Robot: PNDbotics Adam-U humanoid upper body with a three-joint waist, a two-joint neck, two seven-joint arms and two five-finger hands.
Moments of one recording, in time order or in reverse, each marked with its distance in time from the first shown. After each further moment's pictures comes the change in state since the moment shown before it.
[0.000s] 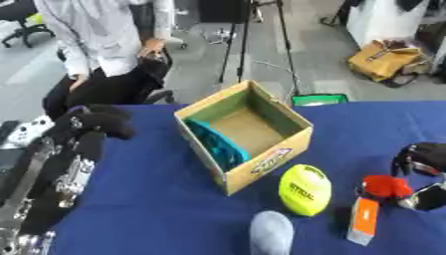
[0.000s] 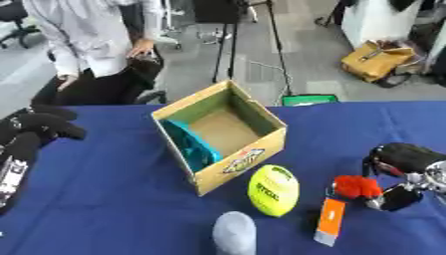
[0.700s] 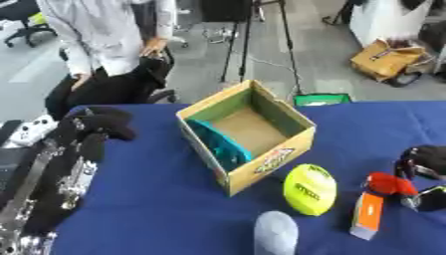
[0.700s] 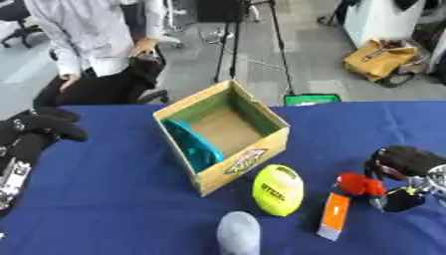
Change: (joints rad) left arm 0.000 0.000 0.000 0.000 0.000 0.003 -0.005; right arm 0.004 0.001 0.001 0.001 -0.003 0.012 -0.014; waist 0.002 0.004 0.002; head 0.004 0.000
